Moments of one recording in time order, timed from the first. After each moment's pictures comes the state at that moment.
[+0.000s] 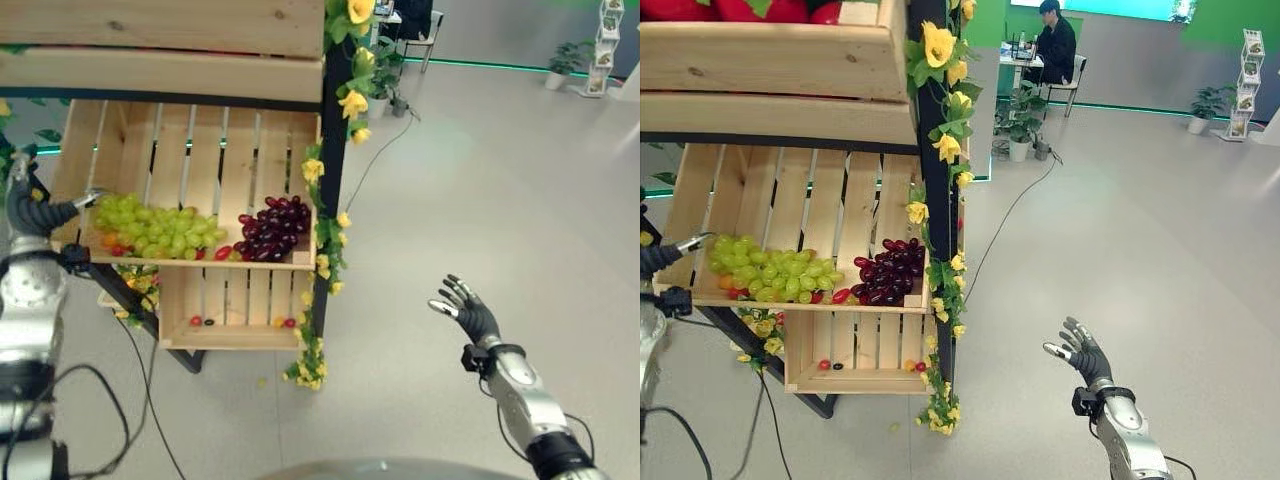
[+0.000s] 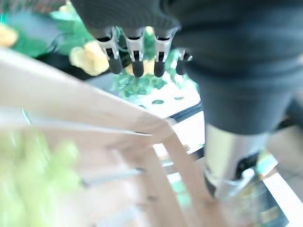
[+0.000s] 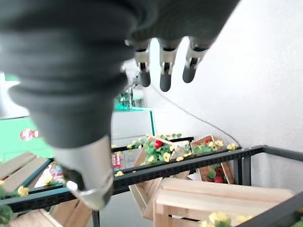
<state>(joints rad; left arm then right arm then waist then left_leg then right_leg) -0.13 0.69 0.32 0.18 -0.27 -0.19 0.26 0.01 -0.36 0.03 0.39 0.48 -0.08 0.08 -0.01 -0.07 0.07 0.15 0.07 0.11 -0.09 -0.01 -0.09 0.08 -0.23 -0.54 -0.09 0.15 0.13</state>
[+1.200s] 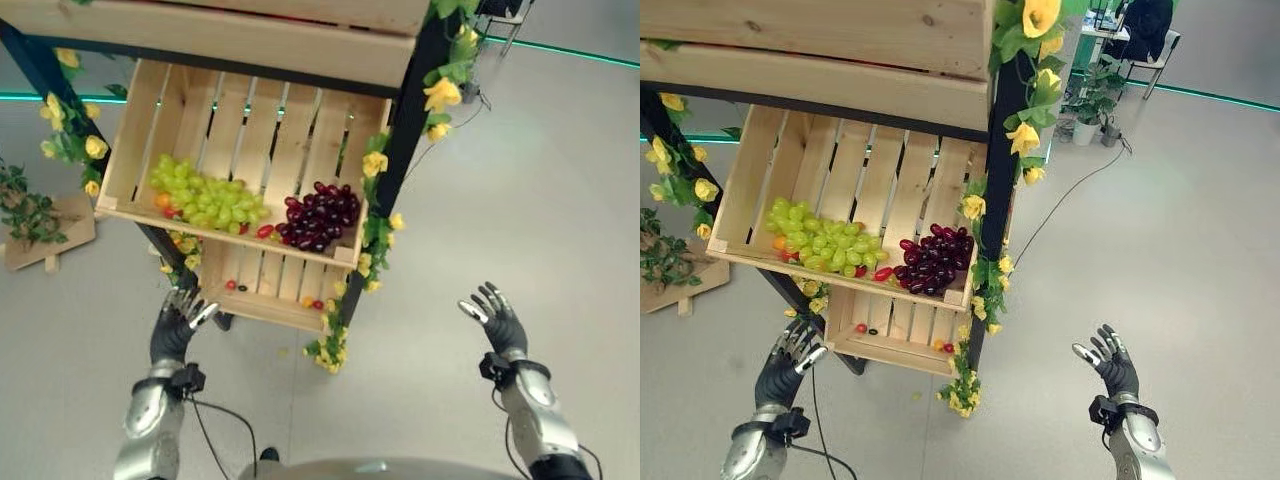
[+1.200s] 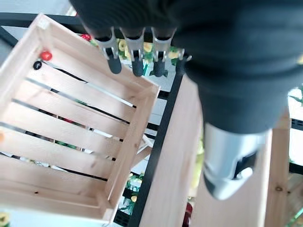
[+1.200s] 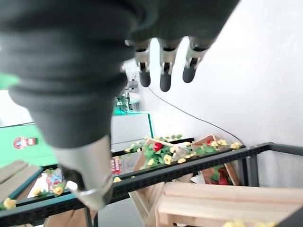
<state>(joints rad) 0.23 0.28 0.13 0.14 -0.52 -0.23 -0.08 0.08 -0.28 -0.14 0.35 0.48 -0.15 0.03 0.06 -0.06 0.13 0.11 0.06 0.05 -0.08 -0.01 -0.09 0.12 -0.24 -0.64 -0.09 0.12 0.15</state>
